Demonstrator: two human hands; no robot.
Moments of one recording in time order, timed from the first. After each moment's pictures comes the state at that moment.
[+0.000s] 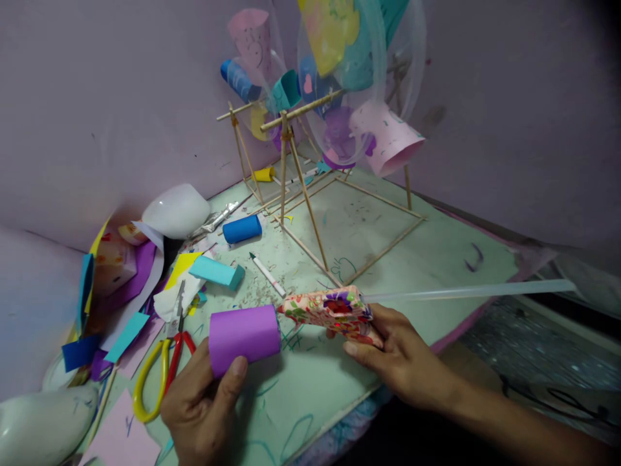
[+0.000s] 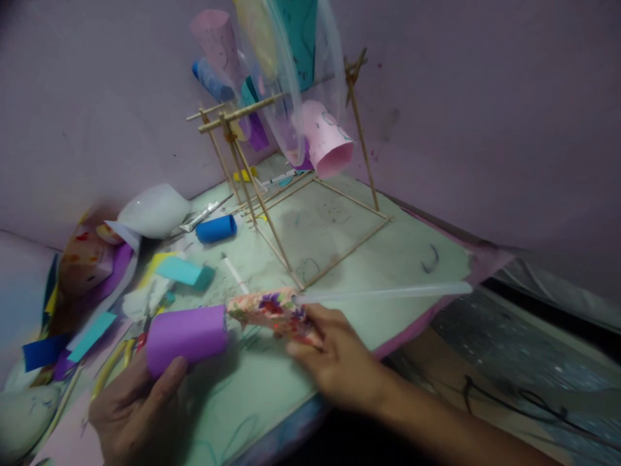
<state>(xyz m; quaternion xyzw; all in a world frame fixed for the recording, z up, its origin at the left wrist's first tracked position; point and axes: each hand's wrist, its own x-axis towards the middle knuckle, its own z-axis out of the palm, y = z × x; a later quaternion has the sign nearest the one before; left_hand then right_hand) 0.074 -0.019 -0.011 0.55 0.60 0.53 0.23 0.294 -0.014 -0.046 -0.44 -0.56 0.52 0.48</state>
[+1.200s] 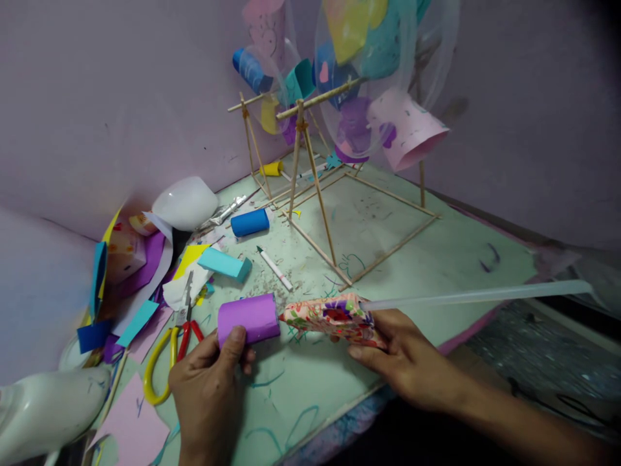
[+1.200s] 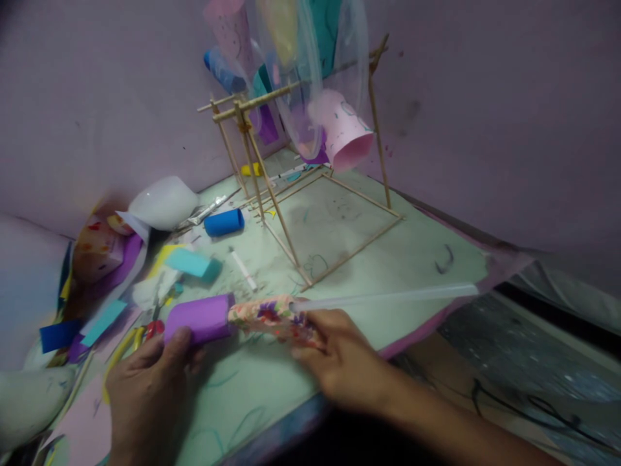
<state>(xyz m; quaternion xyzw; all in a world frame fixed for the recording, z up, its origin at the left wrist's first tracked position) 0.067 -0.009 -0.010 0.46 0.72 0.45 0.26 0.292 -0.017 -0.049 -0.48 -0.58 0.52 0.40</state>
